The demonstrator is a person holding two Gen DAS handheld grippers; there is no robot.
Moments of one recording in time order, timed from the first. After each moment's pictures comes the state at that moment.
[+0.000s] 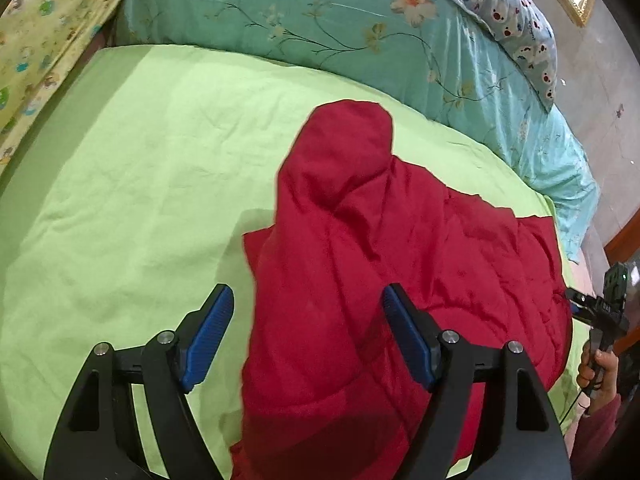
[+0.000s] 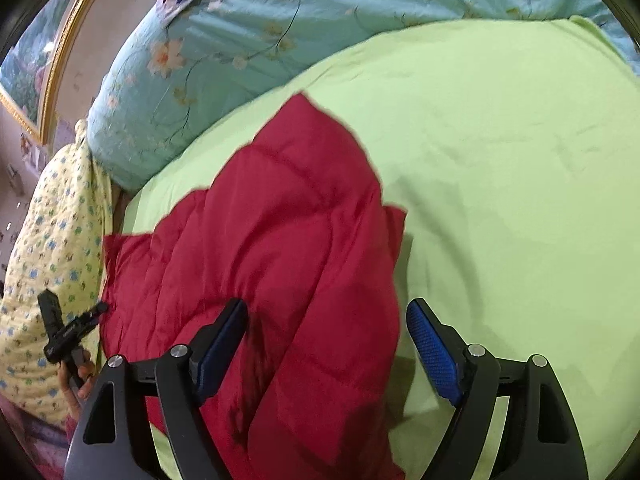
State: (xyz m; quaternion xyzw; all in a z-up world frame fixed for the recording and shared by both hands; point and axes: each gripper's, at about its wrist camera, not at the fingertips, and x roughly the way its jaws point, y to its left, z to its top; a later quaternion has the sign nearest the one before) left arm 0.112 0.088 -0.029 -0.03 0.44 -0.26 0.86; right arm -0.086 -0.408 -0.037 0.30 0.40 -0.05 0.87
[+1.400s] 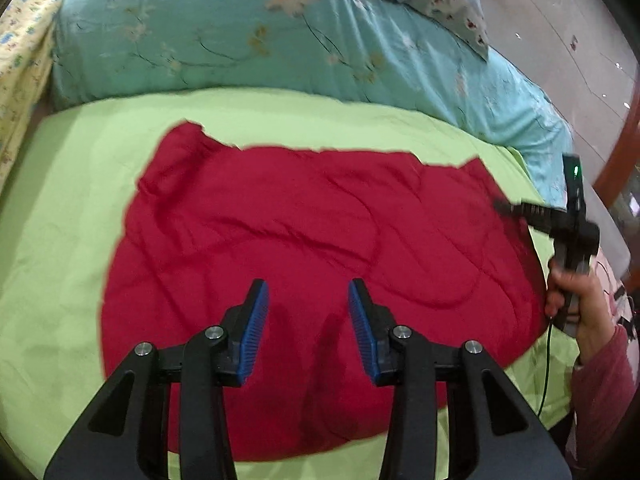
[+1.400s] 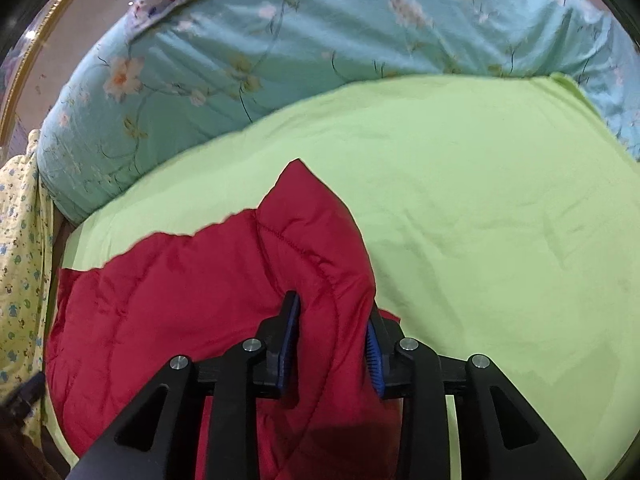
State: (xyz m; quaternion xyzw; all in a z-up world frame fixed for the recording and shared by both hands) left arm 0.038 -0.010 -0.001 0.05 0.41 -0.32 0.86; right arm -0.041 -0.399 -0.024 0.21 0.36 -0.16 0.90
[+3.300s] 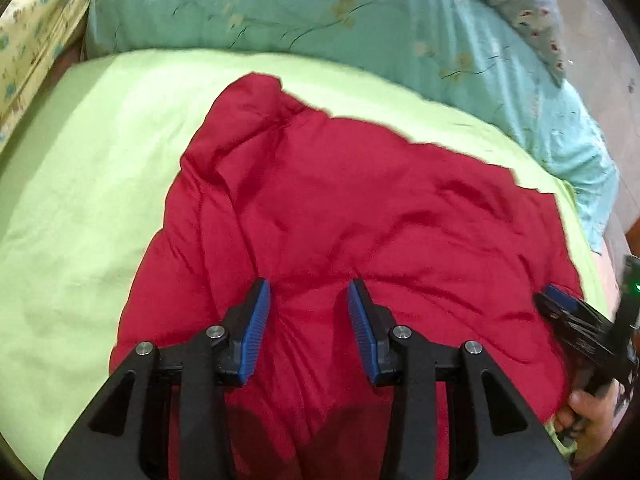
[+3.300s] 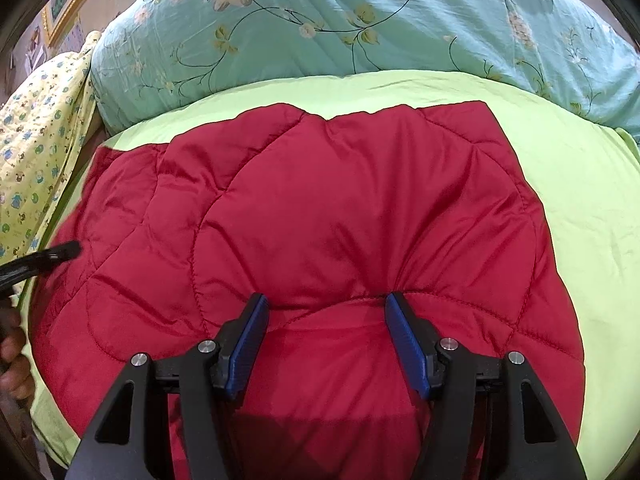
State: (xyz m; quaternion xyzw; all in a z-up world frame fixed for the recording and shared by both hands) left arm 0.123 -0.005 -0.046 0.01 0.46 -0.23 0.86; right arm -0.009 -0.301 -0.063 0.11 0.40 -0.07 0.91
